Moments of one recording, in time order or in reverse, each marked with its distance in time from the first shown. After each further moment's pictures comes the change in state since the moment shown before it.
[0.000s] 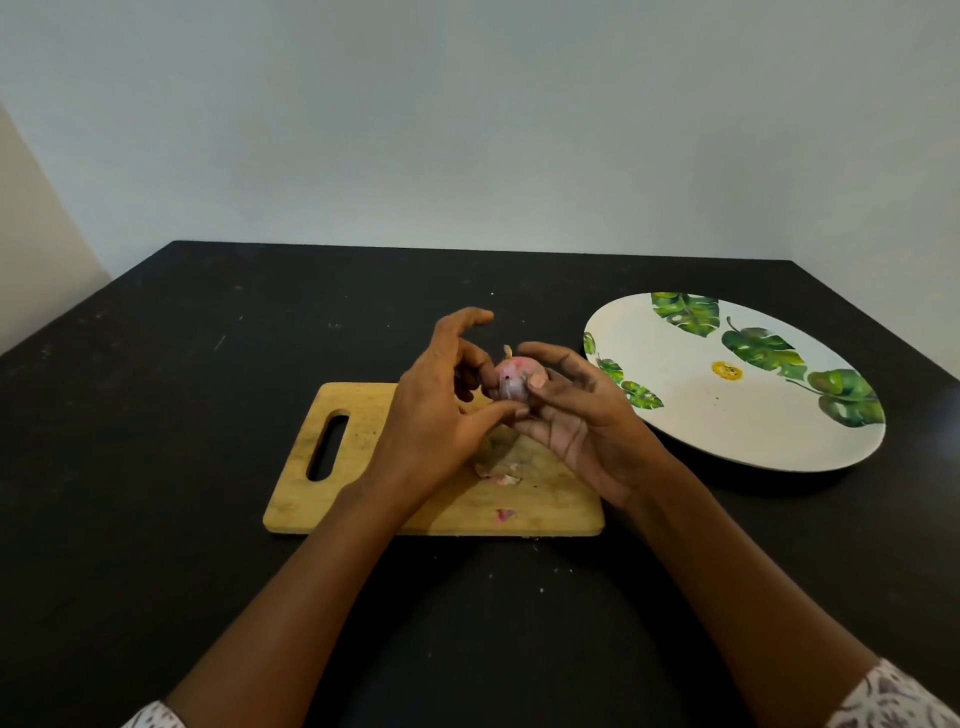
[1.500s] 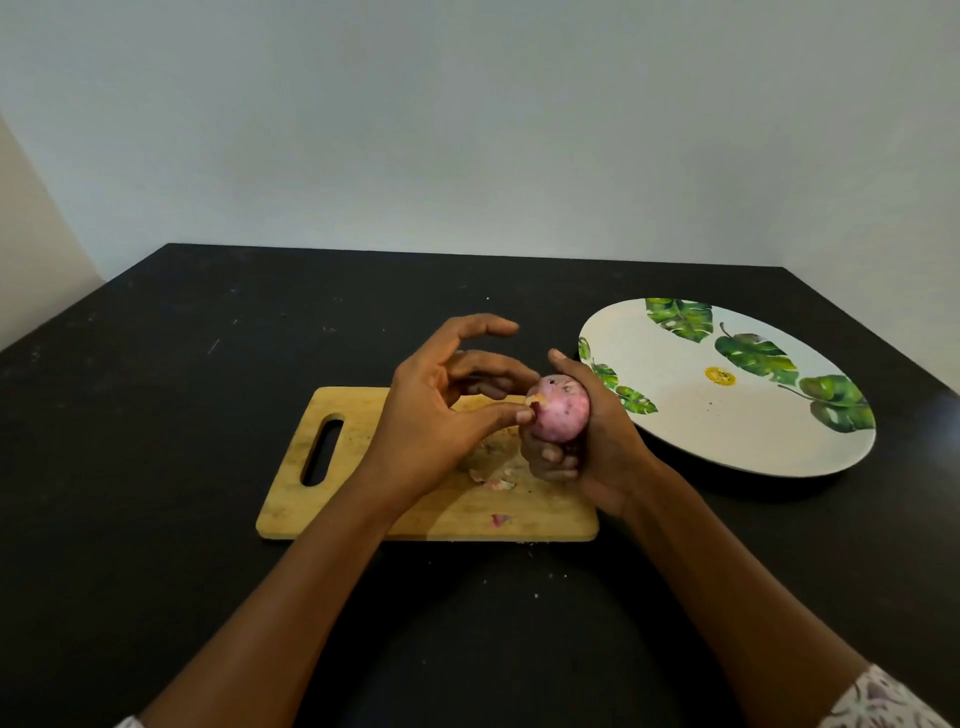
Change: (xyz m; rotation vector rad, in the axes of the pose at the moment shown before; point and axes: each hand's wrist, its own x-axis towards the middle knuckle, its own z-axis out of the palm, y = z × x) left_hand 0.000 0.028 -0.011 -0.416 -0.096 -0.108; right_hand 0.002 -0.001 -0.009 -0.175 -0.034 0.284
